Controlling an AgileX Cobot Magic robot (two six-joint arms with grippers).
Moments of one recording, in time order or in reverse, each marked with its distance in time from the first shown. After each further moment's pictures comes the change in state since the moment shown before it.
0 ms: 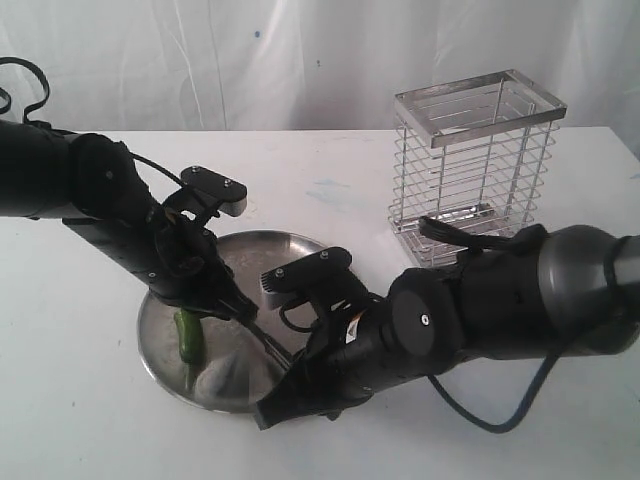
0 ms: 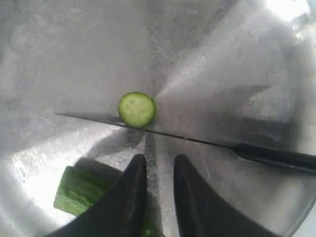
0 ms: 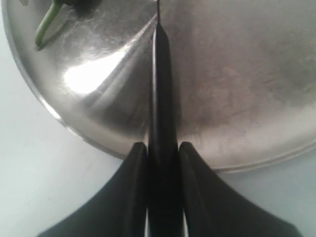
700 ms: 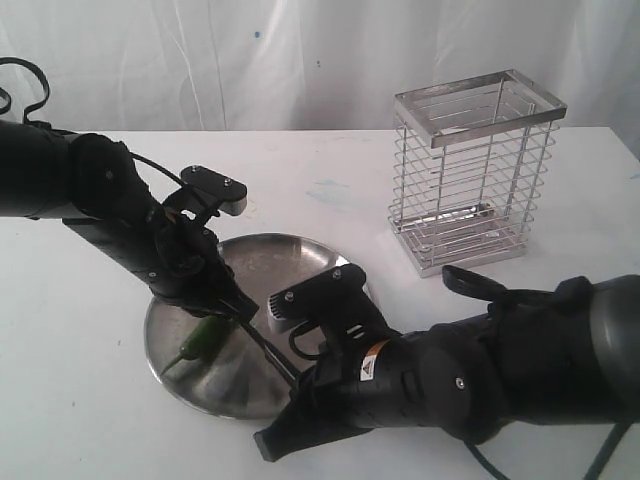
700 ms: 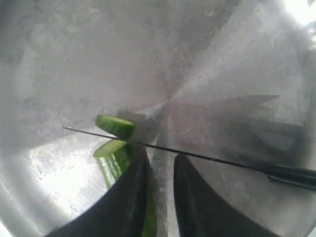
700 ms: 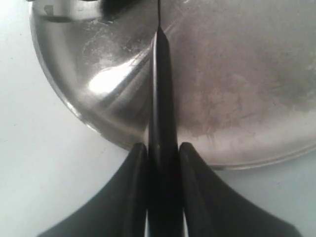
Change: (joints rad) left arm 0.000 0.000 0.000 0.000 -0.004 0.000; right arm 0.068 -0.072 0.137 0.020 -0.176 0.003
